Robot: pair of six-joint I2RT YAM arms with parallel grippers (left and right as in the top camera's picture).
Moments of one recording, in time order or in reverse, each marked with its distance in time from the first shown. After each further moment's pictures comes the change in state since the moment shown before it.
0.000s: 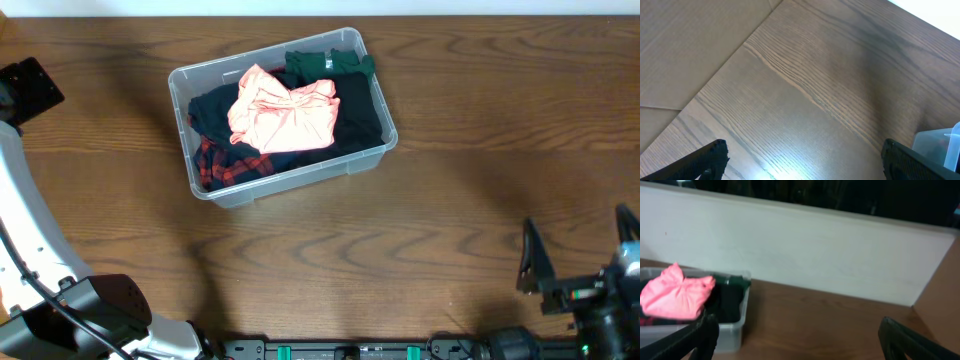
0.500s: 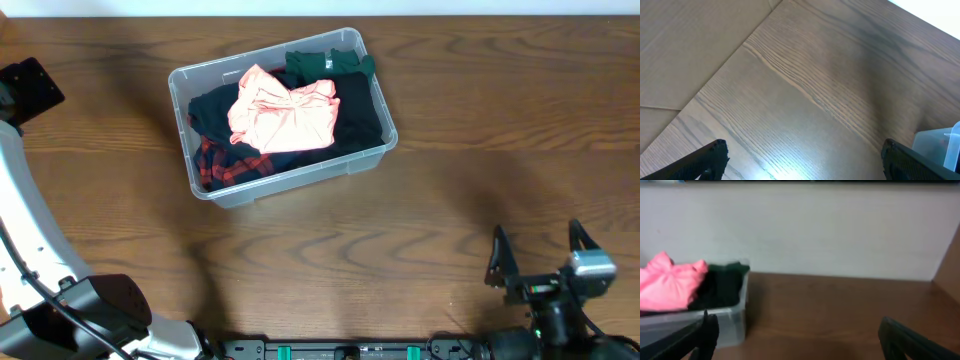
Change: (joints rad) left arm 0.000 0.000 0.000 0.000 0.000 0.000; right arm -0.002 -0.295 -0.457 0.165 0.027 0.101
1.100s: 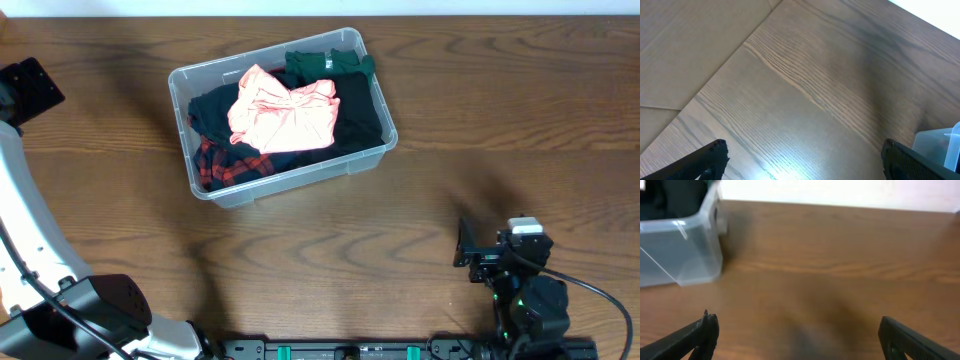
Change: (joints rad) left arm 0.000 0.000 0.000 0.000 0.000 0.000; right arm 0.000 0.000 -0.397 0.118 0.037 0.001
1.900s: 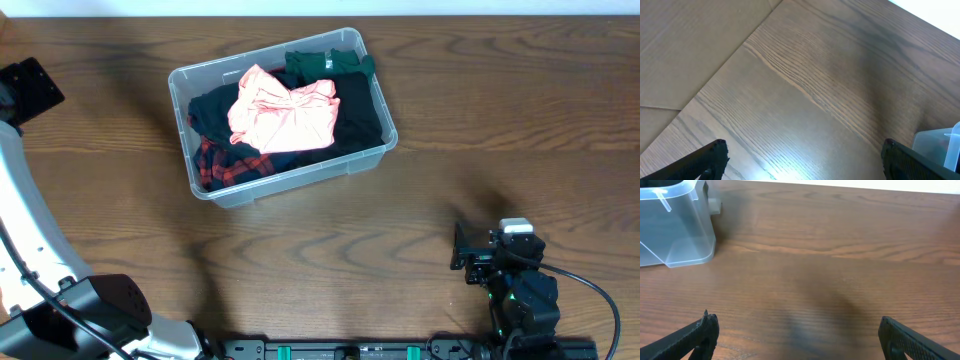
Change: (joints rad) left arm 0.000 0.000 0.000 0.000 0.000 0.000; right arm 0.000 0.000 -0.054 -0.011 0.006 0.000
